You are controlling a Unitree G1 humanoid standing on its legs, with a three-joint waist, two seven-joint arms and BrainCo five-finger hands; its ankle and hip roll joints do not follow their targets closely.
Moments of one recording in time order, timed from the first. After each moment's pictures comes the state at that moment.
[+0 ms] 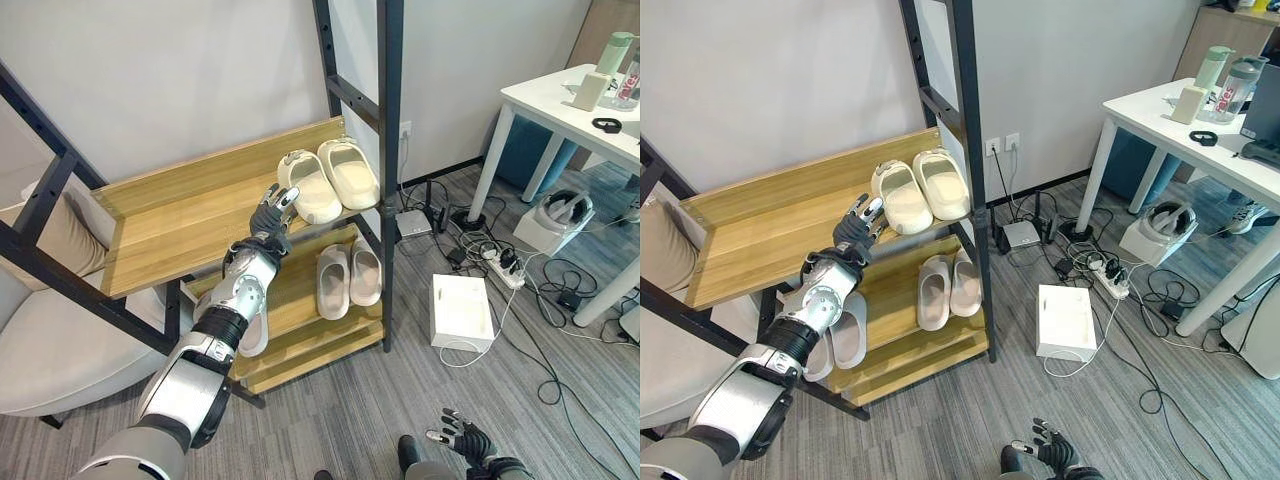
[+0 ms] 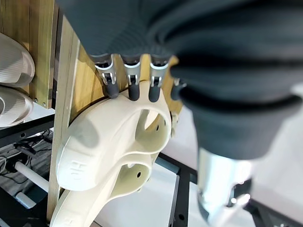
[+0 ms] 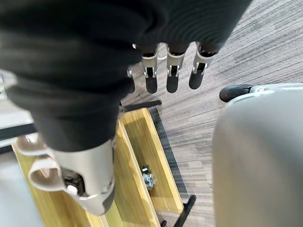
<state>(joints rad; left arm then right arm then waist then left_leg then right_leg) -0.78 0.31 -0.27 0.81 -1.01 -0.08 0.13 0.20 -0.38 0.34 0.63 0.45 -0.01 0.05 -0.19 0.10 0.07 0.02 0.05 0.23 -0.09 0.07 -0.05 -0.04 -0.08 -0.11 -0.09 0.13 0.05</state>
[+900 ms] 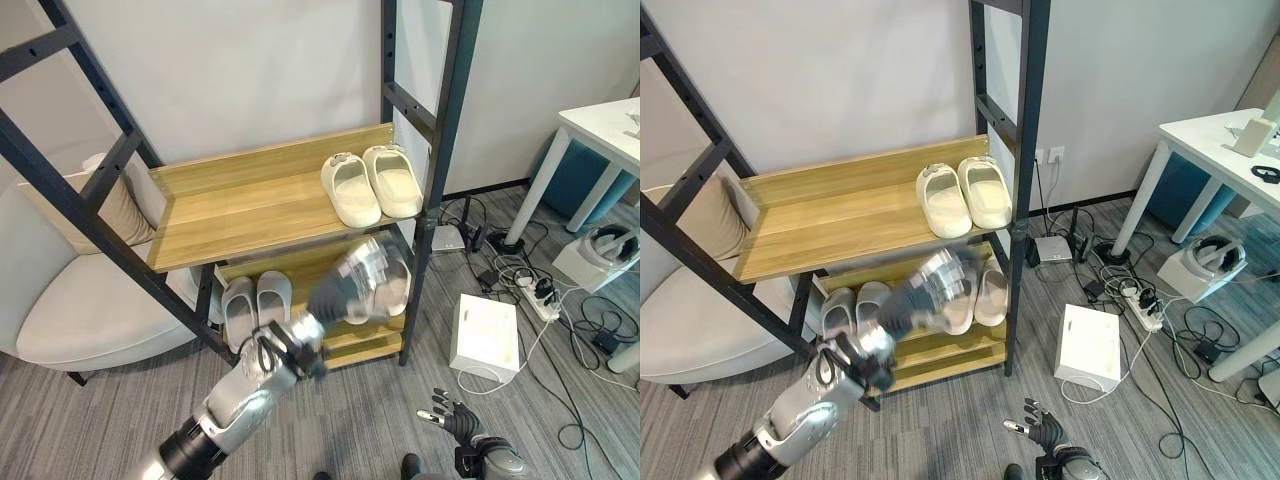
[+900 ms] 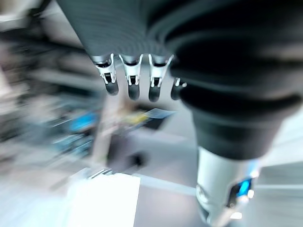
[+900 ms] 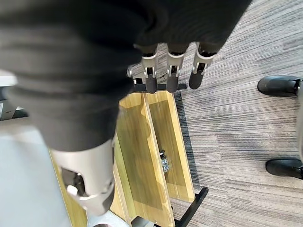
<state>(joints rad) -0.13 0.54 -0.75 -0.17 -0.72 -0.09 -0.27 0.11 -0.34 0.33 0.68 0.45 -0.04 0.04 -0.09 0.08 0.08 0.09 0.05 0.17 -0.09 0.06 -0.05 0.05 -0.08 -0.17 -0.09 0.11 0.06</state>
